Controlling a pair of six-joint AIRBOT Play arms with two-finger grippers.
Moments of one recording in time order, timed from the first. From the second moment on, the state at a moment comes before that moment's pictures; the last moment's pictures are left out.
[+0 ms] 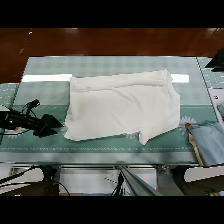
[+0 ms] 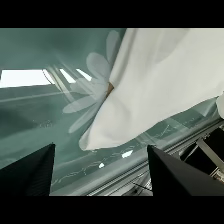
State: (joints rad) left arm 0.47 -1.33 0.64 0.91 -1.40 -1.12; right arm -0.45 -1.68 1.97 -1.18 1.67 1.38
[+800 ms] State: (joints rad) left arm 0.15 -1.45 0.63 0.84 -1.26 -1.20; right arm -0.47 -1.65 1.80 -1.25 1.68 1.39
